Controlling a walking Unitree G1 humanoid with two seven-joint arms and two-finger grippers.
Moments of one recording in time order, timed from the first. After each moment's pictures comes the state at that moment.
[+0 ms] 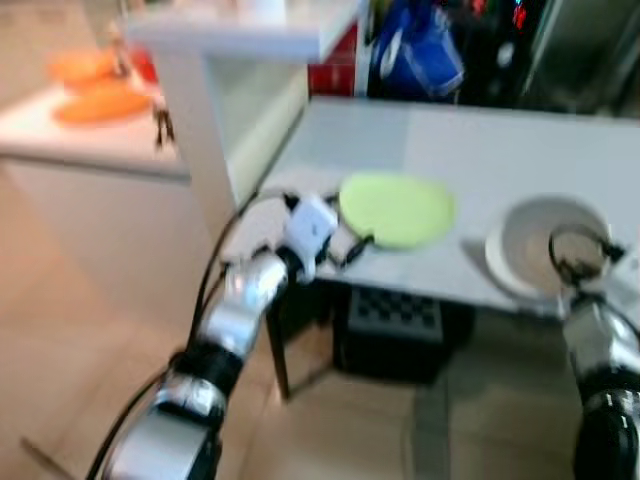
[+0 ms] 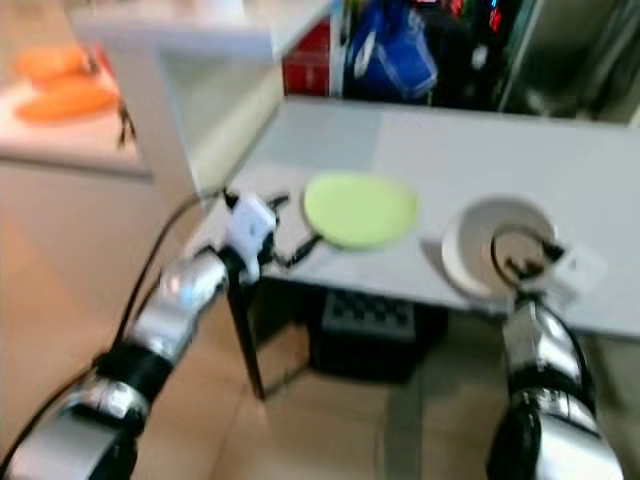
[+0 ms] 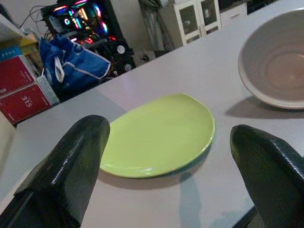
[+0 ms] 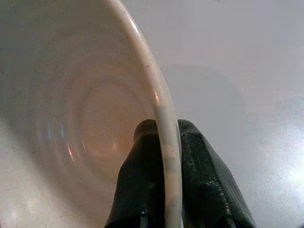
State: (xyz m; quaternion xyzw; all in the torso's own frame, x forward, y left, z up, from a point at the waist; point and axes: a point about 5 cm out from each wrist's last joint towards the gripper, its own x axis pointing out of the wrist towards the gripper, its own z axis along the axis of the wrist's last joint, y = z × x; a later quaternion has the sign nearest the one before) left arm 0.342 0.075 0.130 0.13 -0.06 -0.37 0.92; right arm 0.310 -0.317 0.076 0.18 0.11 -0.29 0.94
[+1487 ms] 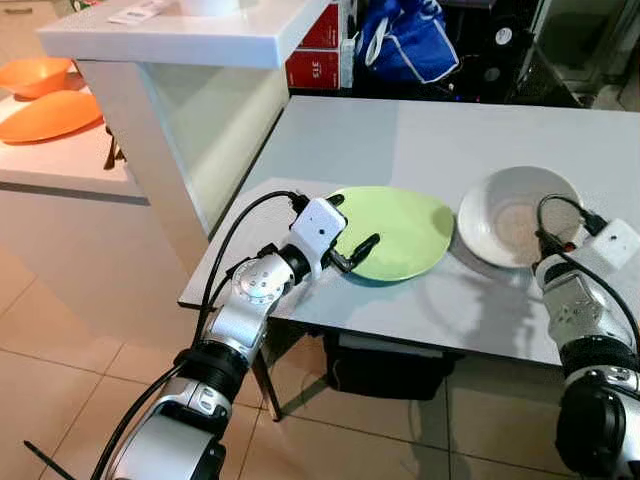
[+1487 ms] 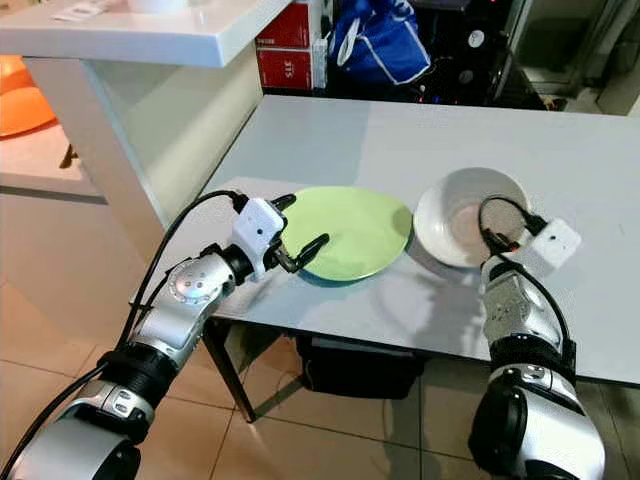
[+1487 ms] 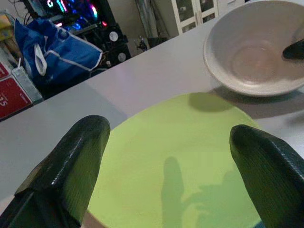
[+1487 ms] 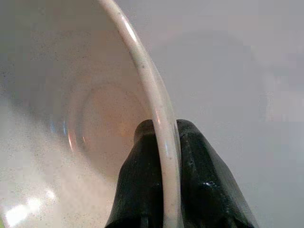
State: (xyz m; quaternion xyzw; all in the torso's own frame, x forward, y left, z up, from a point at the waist) left arm 0.340 0.067 0.130 0.14 -0.06 -0.37 0.92; right arm 0.340 -0.288 0.096 0.30 0.09 -0.24 0.92
